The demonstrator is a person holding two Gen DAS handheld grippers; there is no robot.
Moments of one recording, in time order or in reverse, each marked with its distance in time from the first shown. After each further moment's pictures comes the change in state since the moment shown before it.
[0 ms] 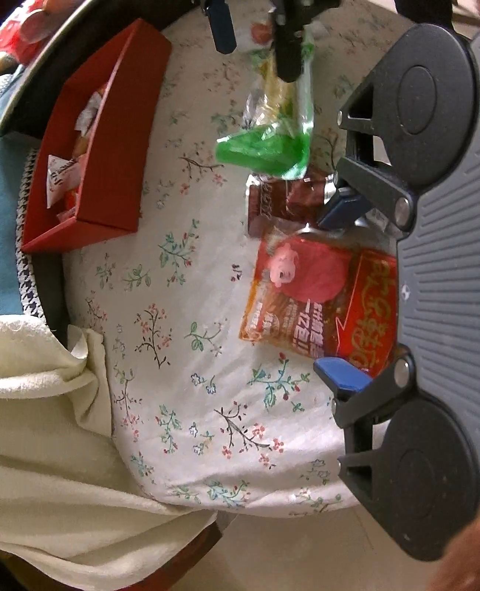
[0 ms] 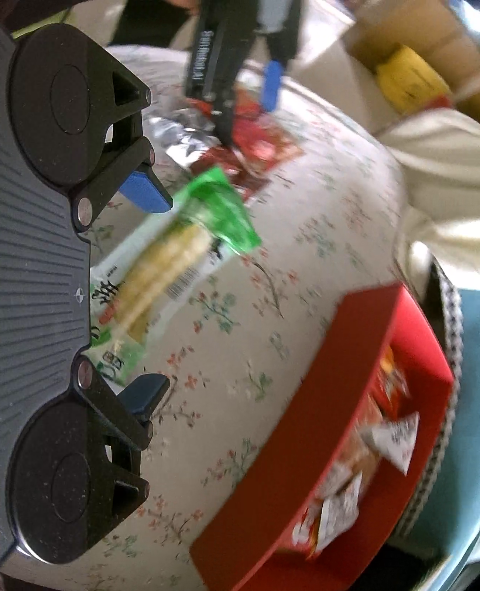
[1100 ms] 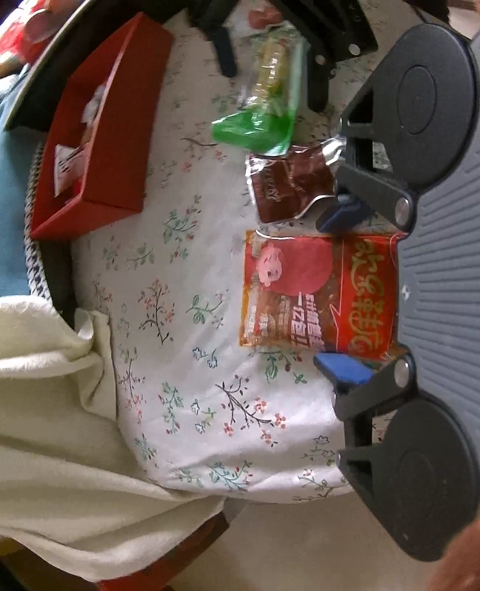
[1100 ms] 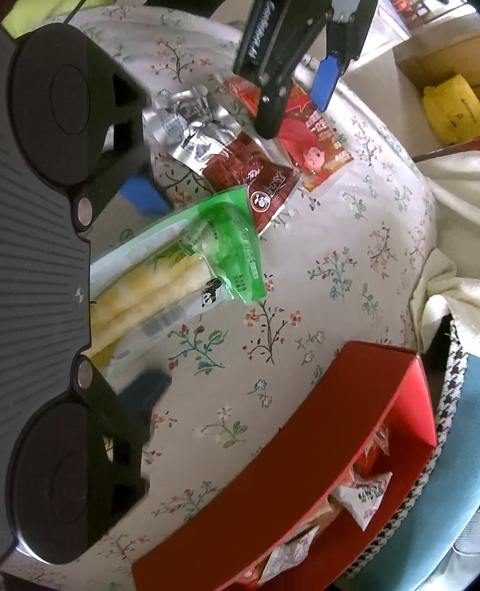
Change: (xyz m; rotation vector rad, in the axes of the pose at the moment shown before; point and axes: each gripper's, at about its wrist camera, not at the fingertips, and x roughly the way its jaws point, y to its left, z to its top) left arm 0.001 0.022 -0.007 -0.014 -0.042 0.005; right arm 0.024 0.028 0.003 -0.161 -0.013 -0.057
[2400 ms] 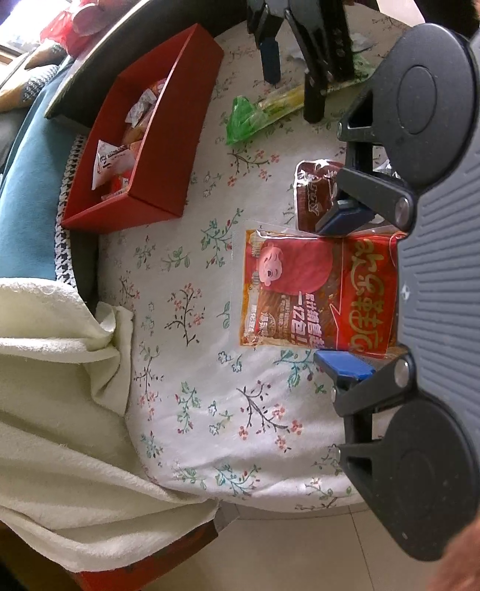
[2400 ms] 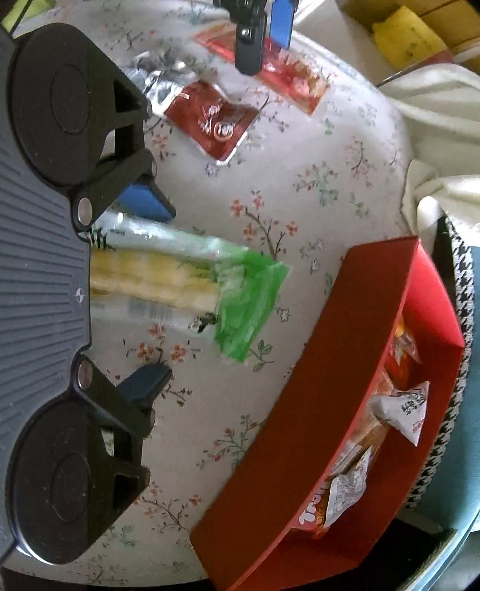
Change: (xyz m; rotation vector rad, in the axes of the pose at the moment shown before) left arm -0.011 0.006 0.015 -0.095 -0.039 -0.081; right arm 0.001 -0.034 -0.005 0.235 0.005 -0.071
